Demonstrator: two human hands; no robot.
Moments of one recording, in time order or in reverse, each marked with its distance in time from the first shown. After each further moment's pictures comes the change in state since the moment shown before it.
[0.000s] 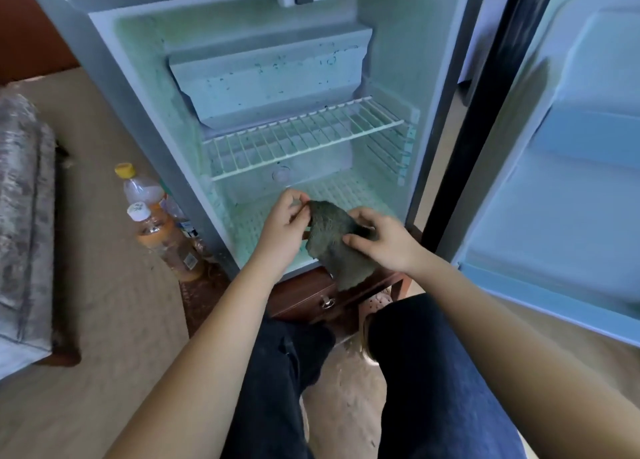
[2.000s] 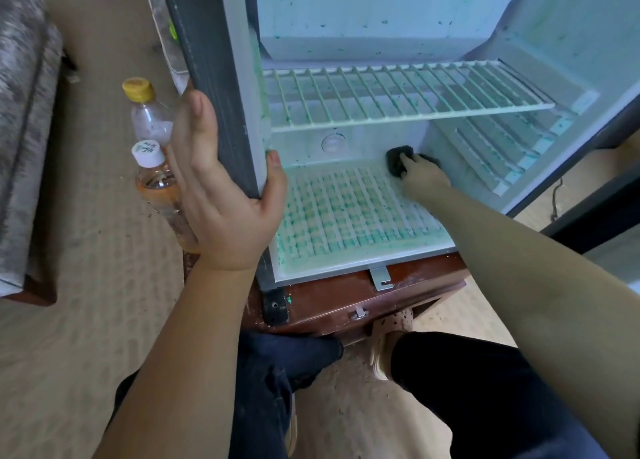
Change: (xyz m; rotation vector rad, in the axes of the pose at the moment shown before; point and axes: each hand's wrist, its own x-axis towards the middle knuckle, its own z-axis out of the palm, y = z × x) left_hand 0.027 -0.063 -0.101 0.641 0.958 0.924; right_hand 0.211 0.114 0.034 -0.868 -0.141 0.397
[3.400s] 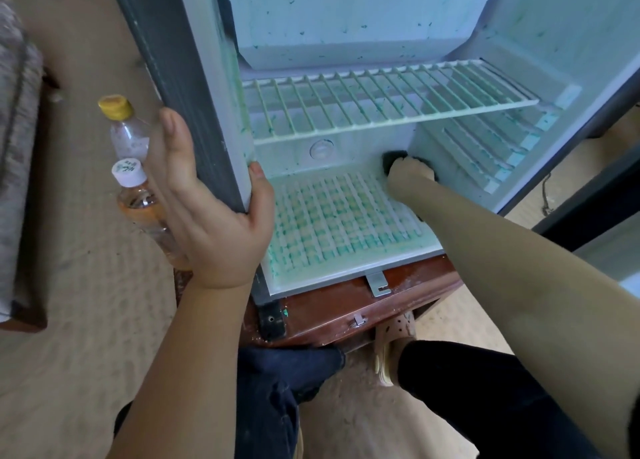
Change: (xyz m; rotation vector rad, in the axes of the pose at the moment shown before) left_hand -0.002 0.001 0.005 -0.049 0.045 -0.003; right_hand -0.009 -0.028 -0.013 -0.300 -0.040 0.148
